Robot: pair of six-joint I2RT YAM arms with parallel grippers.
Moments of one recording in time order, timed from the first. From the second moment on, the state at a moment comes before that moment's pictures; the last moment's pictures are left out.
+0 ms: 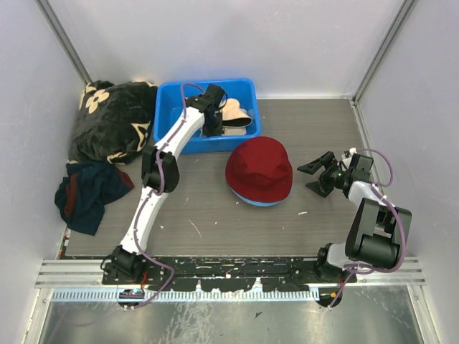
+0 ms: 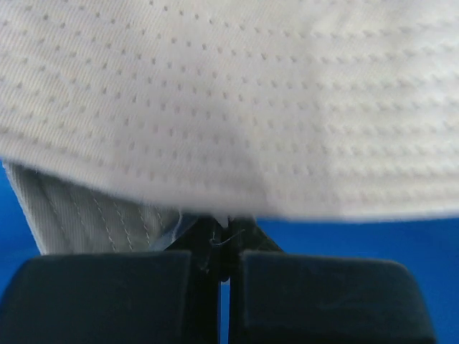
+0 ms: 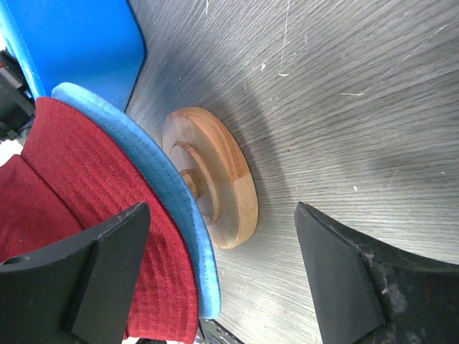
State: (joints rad) left arm -0.47 2.64 2.61 -1.09 0.00 -0.43; right arm -0.35 1.39 0.62 -0.10 -0.75 0.69
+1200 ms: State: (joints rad) left arm -0.23 2.02 2.36 -0.78 0.57 -0.87; right arm -0.35 1.38 0.98 -0.08 -0.80 0.83
